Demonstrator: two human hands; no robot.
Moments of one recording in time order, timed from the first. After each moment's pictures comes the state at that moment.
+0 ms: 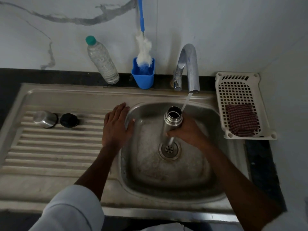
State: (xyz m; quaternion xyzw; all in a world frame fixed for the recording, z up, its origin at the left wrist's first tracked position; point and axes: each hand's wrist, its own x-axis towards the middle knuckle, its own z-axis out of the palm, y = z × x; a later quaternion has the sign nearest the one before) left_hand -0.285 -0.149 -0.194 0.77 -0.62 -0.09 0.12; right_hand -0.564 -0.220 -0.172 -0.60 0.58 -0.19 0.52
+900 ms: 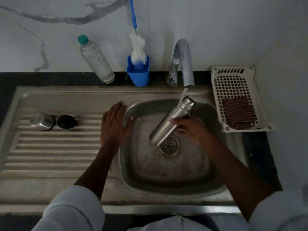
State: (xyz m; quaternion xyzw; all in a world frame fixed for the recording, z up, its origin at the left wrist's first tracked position) left_hand -0.281 -0.148 -0.198 0.76 -0.63 -0.08 0.13; right_hand -0.579 -0.214 -0.158 -0.31 0.55 -0.27 0.73
